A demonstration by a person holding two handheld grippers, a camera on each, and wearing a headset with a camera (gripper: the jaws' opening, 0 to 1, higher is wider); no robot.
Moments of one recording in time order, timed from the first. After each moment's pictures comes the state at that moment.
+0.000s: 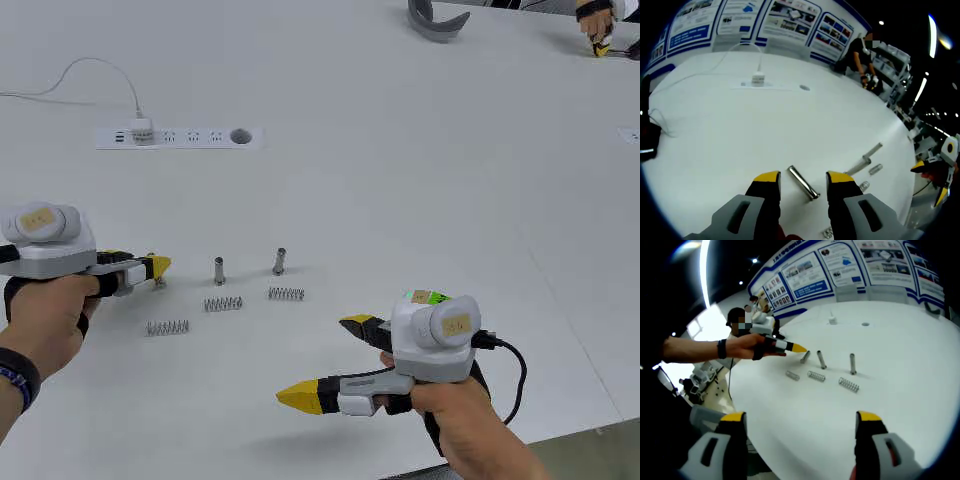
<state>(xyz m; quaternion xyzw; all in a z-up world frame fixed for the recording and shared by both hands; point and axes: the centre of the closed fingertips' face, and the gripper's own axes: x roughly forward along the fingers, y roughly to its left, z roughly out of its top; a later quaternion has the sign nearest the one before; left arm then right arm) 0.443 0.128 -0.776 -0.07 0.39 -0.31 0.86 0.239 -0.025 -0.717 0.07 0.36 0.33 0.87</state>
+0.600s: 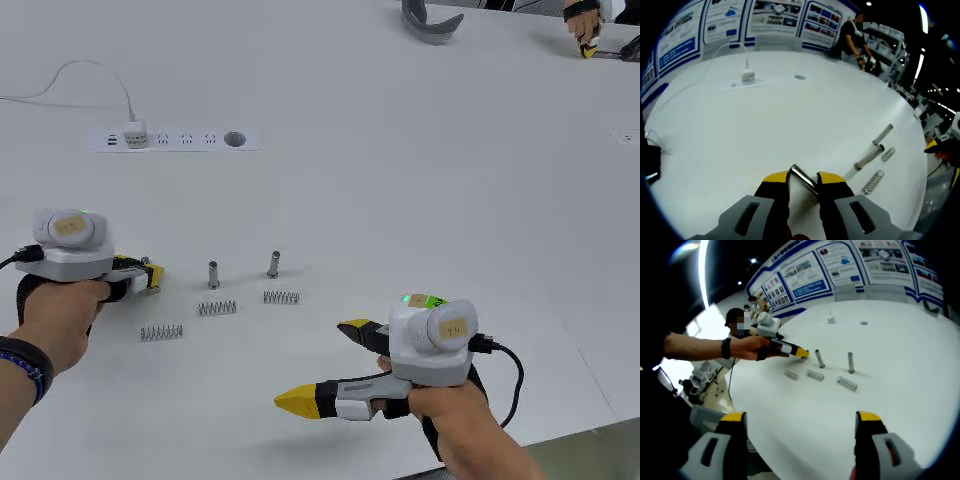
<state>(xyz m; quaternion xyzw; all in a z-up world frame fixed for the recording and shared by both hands) 0.447 0.123 -0.795 0.02 0.39 -0.33 0.86 0.238 -0.028 -0.717 0.07 0.36 0.33 0.87</state>
